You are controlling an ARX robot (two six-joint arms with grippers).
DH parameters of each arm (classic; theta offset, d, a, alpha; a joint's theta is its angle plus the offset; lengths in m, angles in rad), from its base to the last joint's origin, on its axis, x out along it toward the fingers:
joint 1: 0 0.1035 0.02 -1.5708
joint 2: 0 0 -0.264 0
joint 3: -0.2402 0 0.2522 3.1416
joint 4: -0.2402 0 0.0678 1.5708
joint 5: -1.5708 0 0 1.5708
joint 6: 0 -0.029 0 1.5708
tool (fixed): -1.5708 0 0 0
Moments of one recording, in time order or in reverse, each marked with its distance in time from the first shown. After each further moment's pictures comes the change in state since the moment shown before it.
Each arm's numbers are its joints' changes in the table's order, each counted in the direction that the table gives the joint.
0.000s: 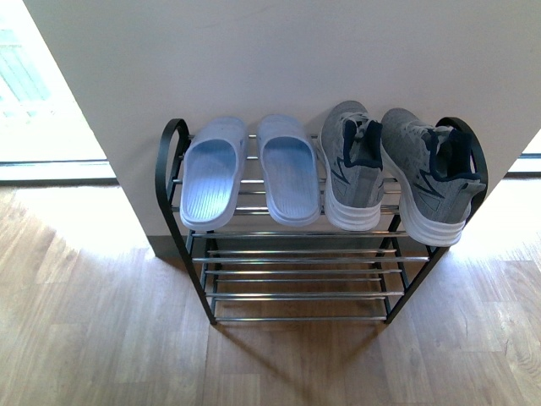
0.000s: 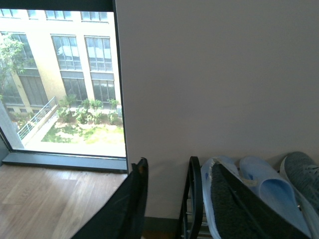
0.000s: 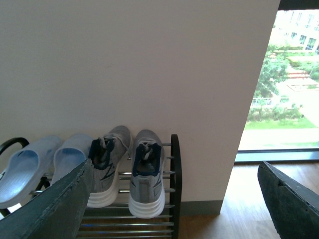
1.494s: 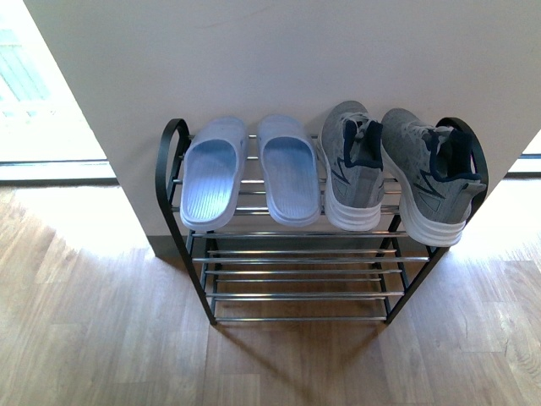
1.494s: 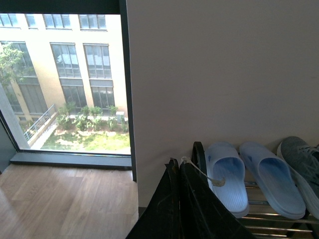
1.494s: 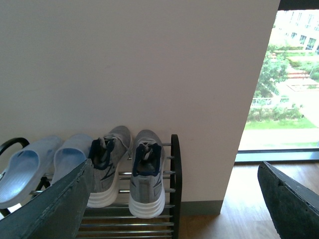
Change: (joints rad) left arm 0.106 -0.705 0.145 -0.543 0.106 -0.021; right arm 0.000 0.000 0.000 0.000 0.000 0.000
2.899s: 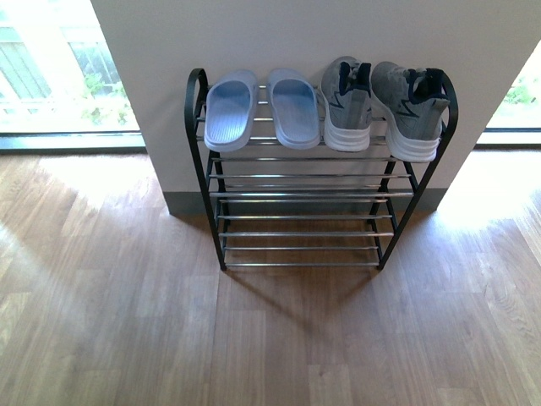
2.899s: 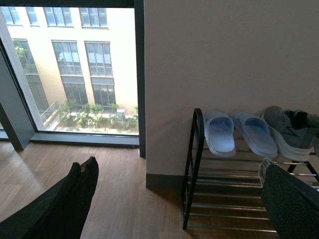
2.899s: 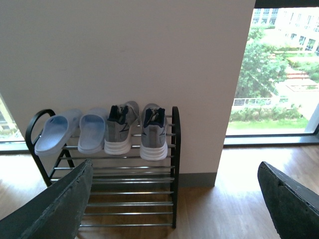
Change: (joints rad) left arm 0.001 -0.171 0.000 -0.188 0.000 -0.002; right arm 0.000 0.000 0.000 0.000 0.000 0.000
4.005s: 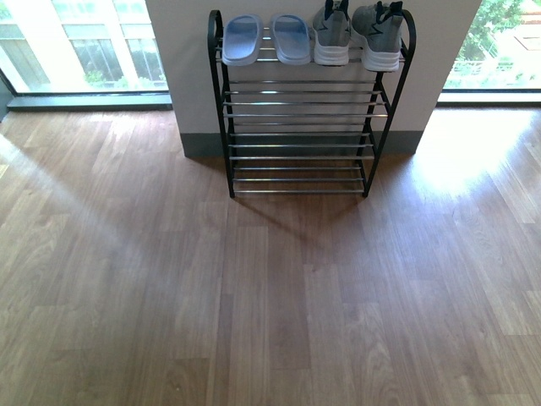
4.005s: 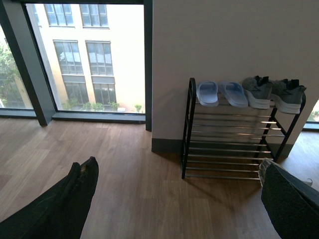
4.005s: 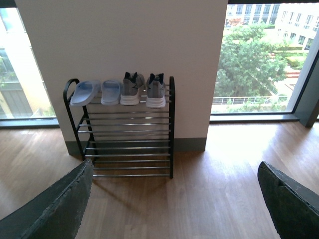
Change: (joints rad) left arm 0.000 0.000 0.000 0.000 0.000 0.000; right arm 0.000 0.000 0.000 0.000 0.000 0.000
